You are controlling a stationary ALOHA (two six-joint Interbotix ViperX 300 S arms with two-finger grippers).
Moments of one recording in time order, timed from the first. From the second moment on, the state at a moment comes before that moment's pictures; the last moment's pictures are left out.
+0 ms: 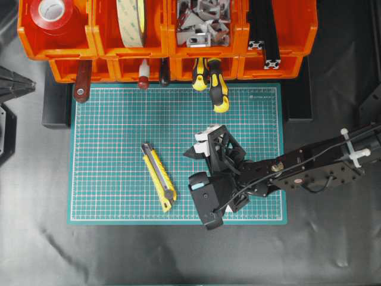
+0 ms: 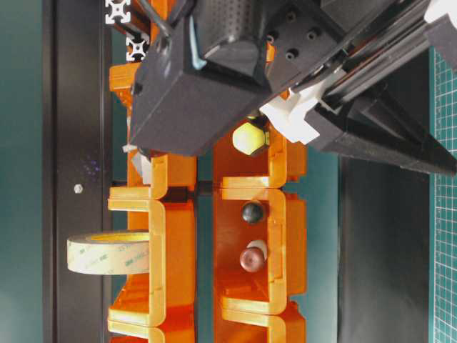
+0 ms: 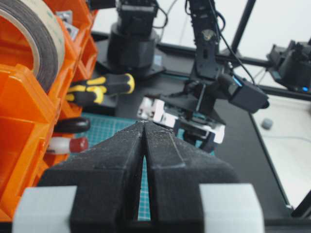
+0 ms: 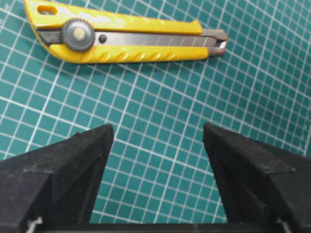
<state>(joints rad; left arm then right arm) 0.00 -1.14 1.07 0.03 0.11 -0.21 0.34 0.18 0.55 -0.99 0.42 0.68</state>
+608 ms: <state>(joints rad) 0.01 -1.14 1.07 0.03 0.13 -0.21 0.35 -0.08 0.68 -0.97 0.43 0.93</state>
